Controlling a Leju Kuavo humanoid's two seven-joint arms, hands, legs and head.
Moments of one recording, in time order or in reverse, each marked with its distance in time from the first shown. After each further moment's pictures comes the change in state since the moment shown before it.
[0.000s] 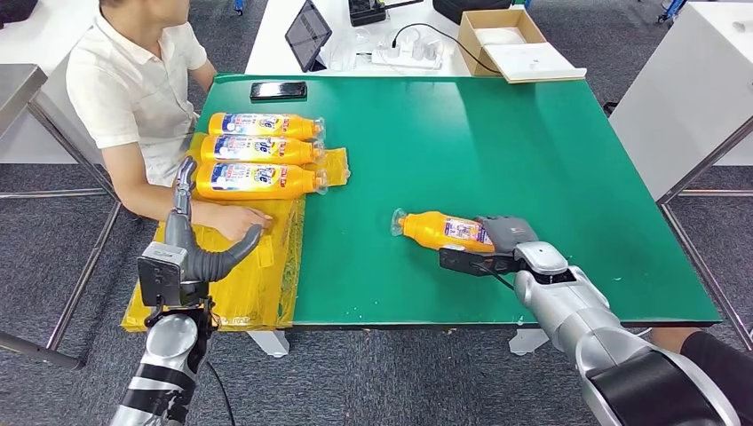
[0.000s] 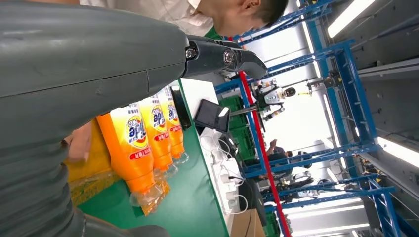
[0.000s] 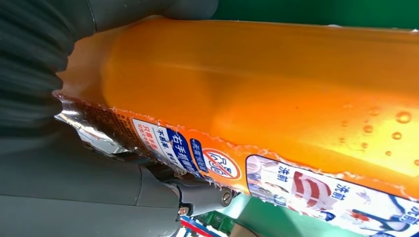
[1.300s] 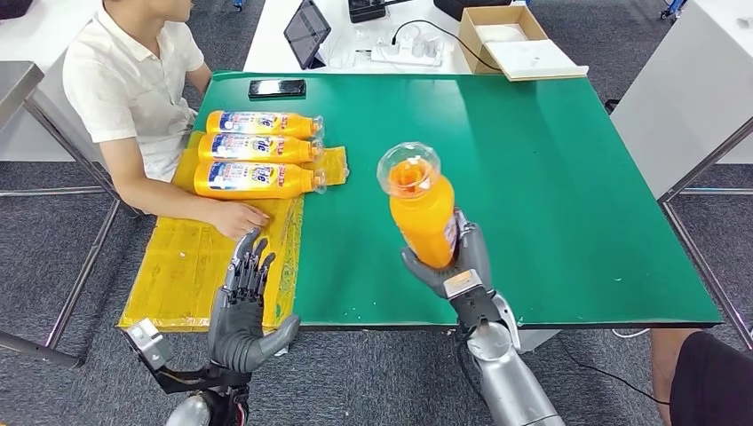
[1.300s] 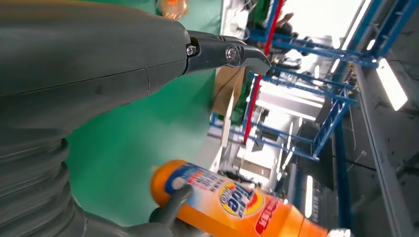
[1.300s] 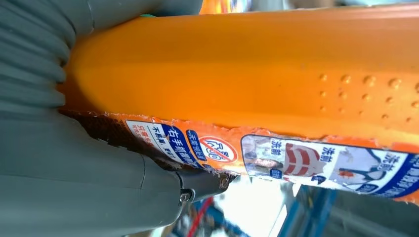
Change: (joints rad) left arm 0.326 -0.041 -0.189 -0.222 0.436 -0.388 0.001; right arm 0.528 0.252 -0.297 -0.838 -0.770 -0.154 -0.660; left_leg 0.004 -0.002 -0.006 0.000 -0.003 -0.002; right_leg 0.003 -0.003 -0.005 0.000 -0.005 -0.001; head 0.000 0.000
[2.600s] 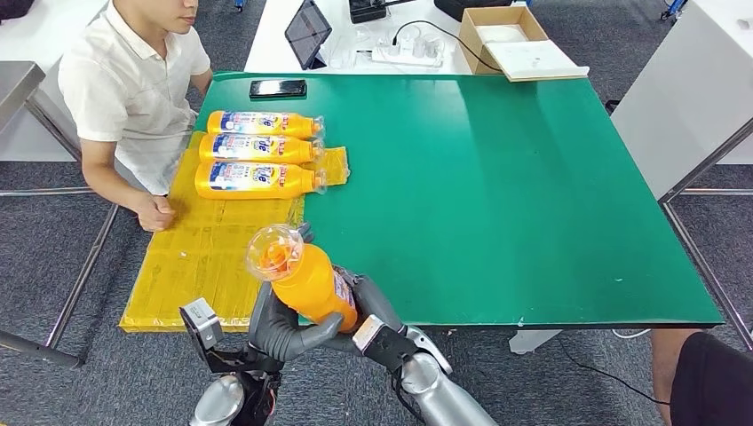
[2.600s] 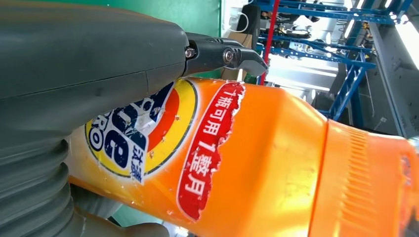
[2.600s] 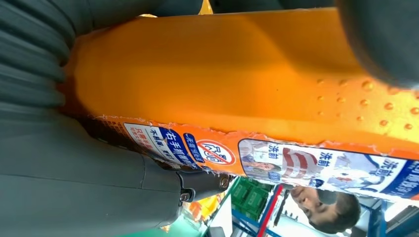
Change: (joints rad) left arm -0.114 -0.027 -0.093 0.145 -0.047 -0.014 0.012; right arm -0.020 0.112 0.249 0.256 -0.055 0.183 -0.047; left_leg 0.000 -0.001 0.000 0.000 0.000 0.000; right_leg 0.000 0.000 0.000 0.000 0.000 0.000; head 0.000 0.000
